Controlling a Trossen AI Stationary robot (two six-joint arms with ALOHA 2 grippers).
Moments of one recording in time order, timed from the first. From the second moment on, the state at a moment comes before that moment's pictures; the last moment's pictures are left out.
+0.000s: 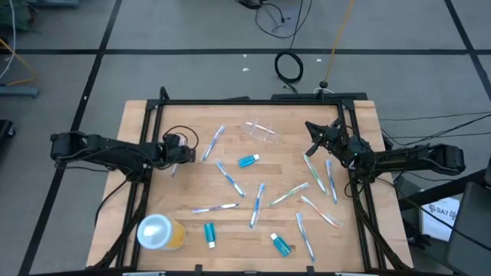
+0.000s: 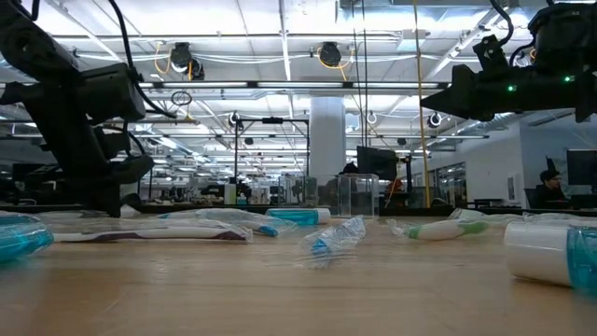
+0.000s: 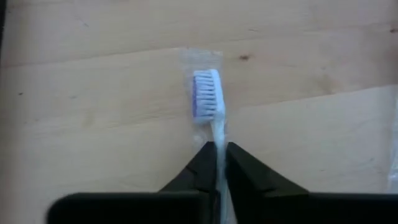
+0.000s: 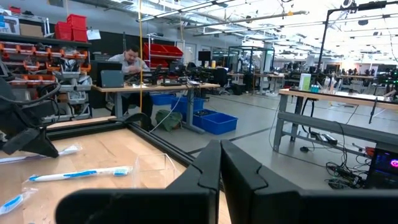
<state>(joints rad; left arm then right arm) 0.19 1.14 0.27 -0.44 -0.50 -1.16 -0.27 0.87 0.02 1.02 0.44 -0.12</state>
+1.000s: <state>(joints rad) 0.19 1.05 0.27 1.04 -0.28 -0.15 -0.27 0.87 0.02 1.02 0.44 -0.12</state>
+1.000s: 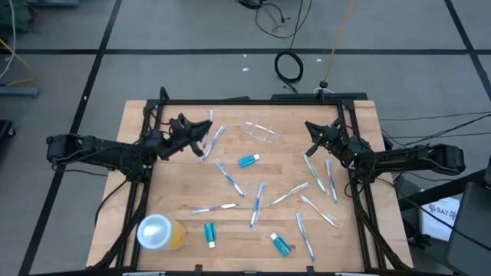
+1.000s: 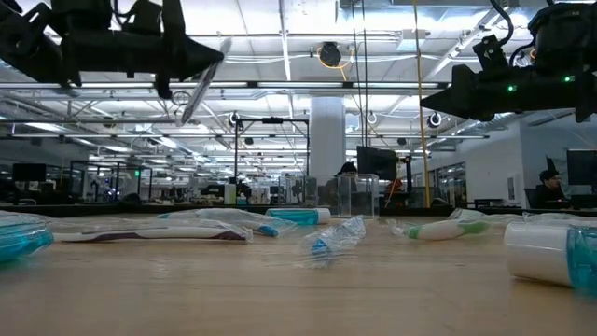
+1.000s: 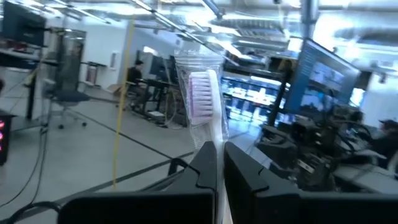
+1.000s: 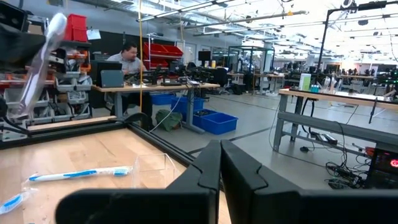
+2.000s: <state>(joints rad) 0.39 1.80 0.80 1.31 -0.04 -0.02 -0.27 0.87 0.02 1.02 0.44 -0.12</state>
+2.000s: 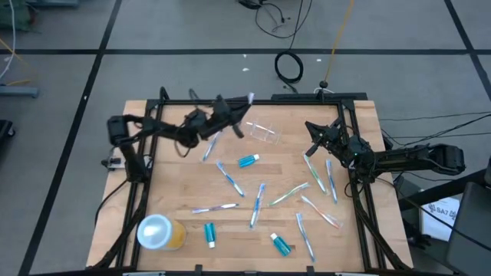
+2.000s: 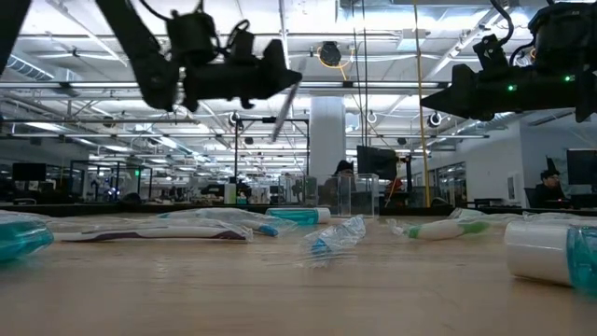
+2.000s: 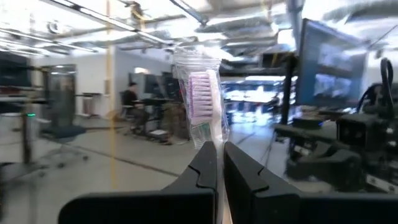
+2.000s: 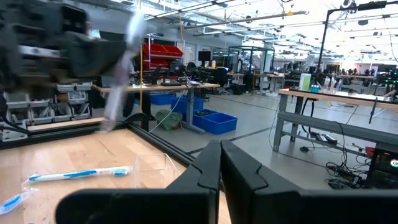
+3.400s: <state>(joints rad) 0.42 2.11 0.96 1.25 -0.13 0.07 -0.27 0.87 0.02 1.04 0.45 -0.17</state>
